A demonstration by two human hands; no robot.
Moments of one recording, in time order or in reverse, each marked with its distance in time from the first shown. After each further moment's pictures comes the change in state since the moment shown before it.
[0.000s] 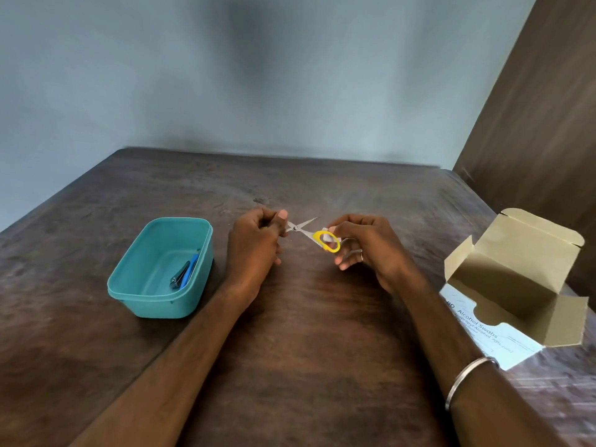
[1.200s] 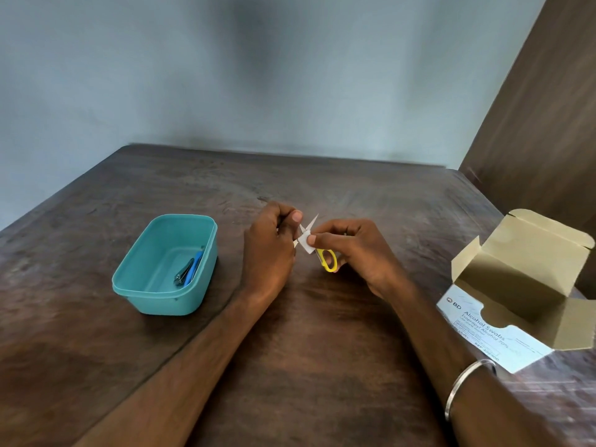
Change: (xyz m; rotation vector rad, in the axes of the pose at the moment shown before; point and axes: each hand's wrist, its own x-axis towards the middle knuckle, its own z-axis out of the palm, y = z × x) left_hand -0.012 -0.001 0.010 0.065 0.049 0.223; right_hand -0.008 0.002 0.021 -0.124 -0.101 -0.154
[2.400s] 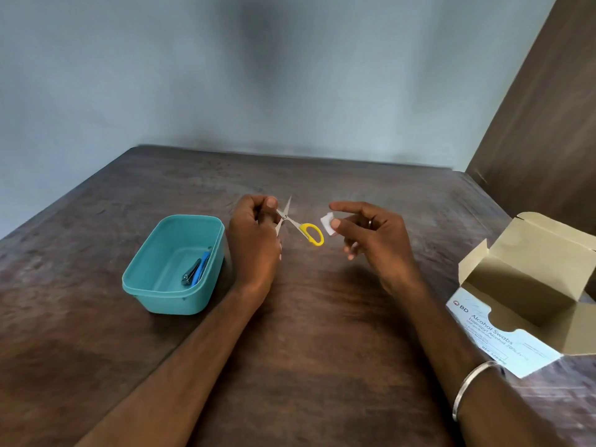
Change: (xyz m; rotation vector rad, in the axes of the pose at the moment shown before) left_hand 0.015 -0.002 -0.010 -0.149 0.252 -0.144; right_hand 0.009 0.009 -0.011 0.129 0.208 -0.154
